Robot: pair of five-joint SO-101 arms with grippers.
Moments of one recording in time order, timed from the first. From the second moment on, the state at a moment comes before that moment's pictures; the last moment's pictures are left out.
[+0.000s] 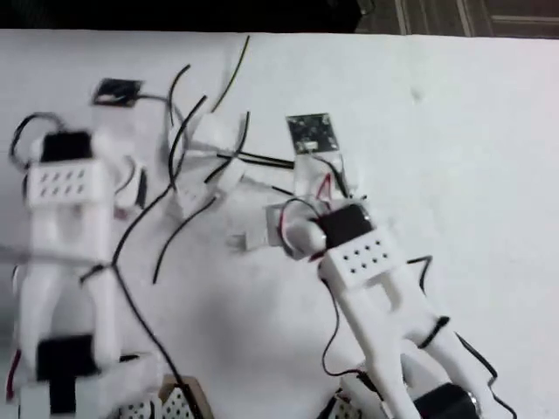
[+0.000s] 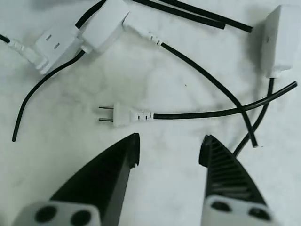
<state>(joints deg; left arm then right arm) -13.7 -14.8 15.3 87.1 -9.1 -30.2 -26.9 34.6 62.9 -14.7</state>
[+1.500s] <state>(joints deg) -19.9 -40.6 61.2 58.2 -9.2 -36.1 12.5 22.2 64.4 1.0</state>
